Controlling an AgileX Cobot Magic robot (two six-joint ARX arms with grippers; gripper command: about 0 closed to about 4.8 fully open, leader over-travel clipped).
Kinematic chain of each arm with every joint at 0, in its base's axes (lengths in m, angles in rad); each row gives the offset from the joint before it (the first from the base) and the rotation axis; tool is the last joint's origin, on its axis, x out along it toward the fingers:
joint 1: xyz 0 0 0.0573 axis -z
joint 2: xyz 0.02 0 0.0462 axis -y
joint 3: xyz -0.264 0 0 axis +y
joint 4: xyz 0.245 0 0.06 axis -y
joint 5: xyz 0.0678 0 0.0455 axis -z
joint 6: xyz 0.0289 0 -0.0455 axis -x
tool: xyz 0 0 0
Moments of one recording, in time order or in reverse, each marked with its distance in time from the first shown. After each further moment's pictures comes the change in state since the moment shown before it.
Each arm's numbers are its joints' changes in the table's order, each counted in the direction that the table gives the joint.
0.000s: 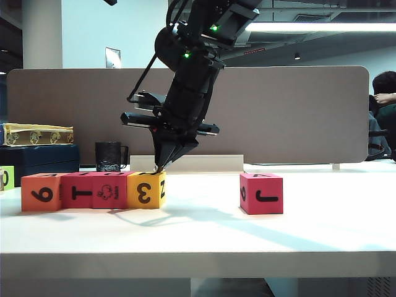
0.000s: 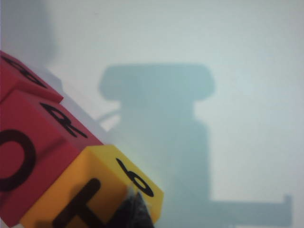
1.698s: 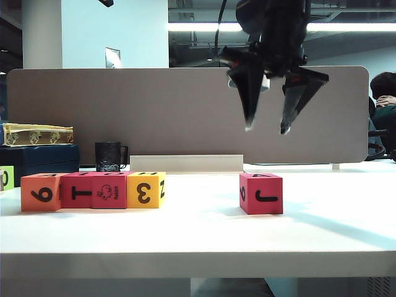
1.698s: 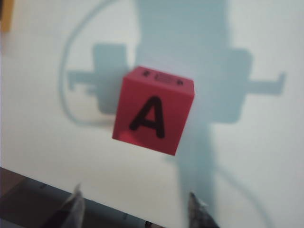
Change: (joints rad) left arm -0.013 0.000 0.000 0.034 -0.039 -0.014; right arm 0.229 0.176 -0.131 -0.809 -0.079 -0.095
